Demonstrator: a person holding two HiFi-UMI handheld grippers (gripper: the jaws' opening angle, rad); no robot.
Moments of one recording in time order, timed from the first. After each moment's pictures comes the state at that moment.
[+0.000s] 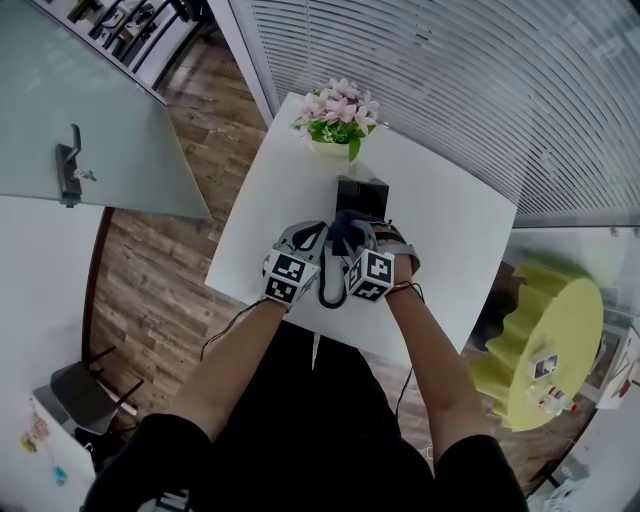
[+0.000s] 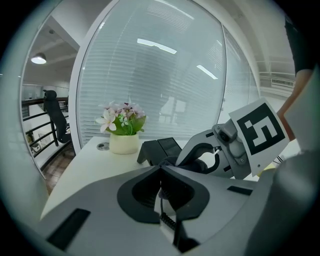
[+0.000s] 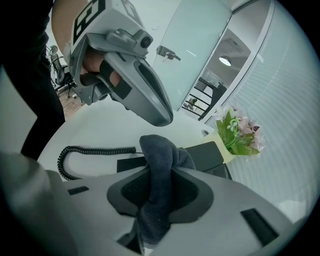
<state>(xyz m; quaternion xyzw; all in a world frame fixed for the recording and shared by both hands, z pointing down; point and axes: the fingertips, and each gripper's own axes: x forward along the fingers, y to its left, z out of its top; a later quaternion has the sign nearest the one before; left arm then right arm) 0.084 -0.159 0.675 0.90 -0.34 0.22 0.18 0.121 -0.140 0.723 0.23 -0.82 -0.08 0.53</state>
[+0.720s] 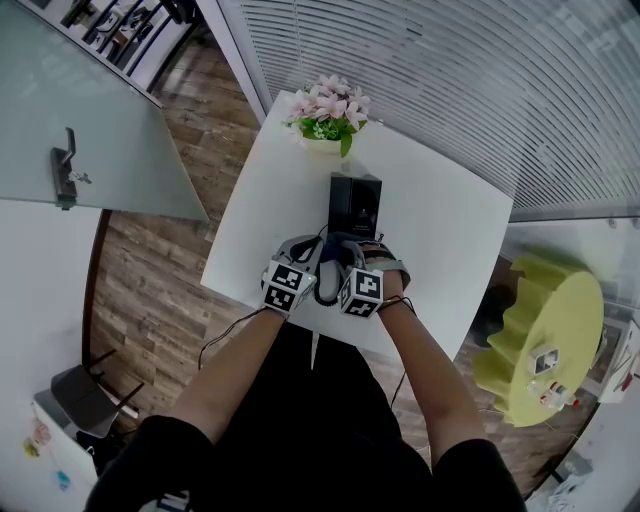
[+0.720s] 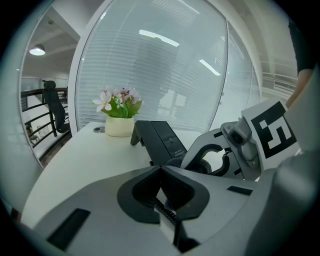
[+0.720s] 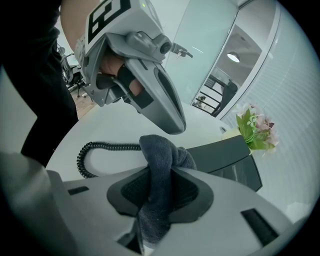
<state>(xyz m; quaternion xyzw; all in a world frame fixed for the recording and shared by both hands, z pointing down) 0.088 -0.120 0.710 0.89 -0.32 0.25 0.21 0.113 -0.082 0.748 0.19 -0.82 -0.06 0.54</state>
